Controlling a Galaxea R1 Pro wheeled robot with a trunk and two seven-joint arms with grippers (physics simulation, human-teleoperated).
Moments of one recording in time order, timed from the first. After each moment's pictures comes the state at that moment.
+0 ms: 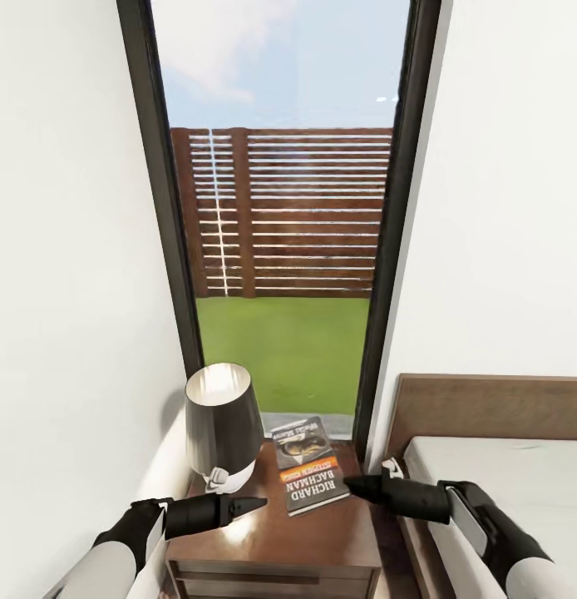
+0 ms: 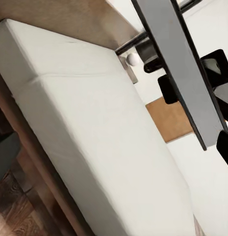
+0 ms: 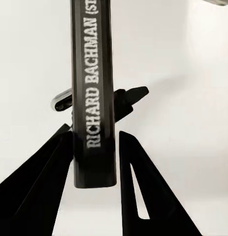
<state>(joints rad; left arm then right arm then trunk) -0.66 -0.05 0.79 -0.33 -0.67 0.28 -1.43 -0.54 -0.22 0.12 -0.60 -0.51 0.99 1.20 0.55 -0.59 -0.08</state>
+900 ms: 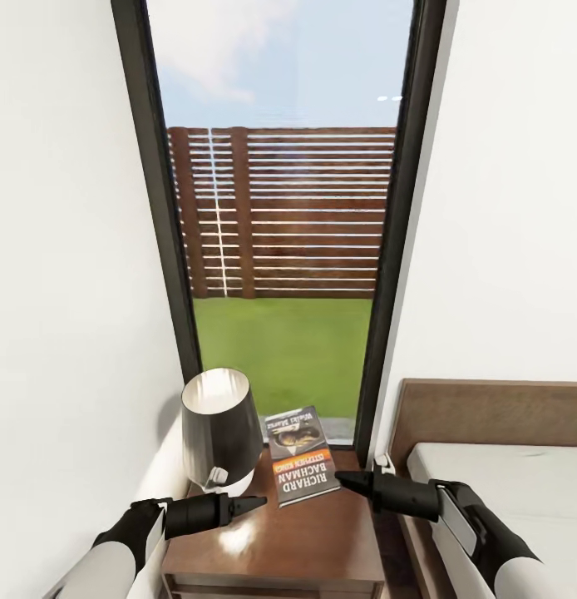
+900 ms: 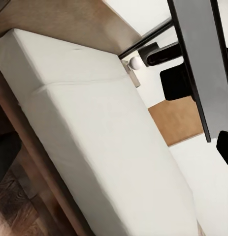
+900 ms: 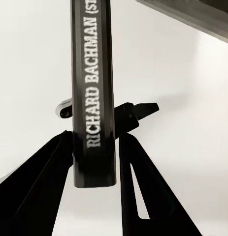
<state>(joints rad) -0.66 -0.05 0.80 -0.33 -0.67 0.28 -1.42 -0.54 -0.18 0.11 -0.60 -0.52 0.86 1.20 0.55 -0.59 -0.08</state>
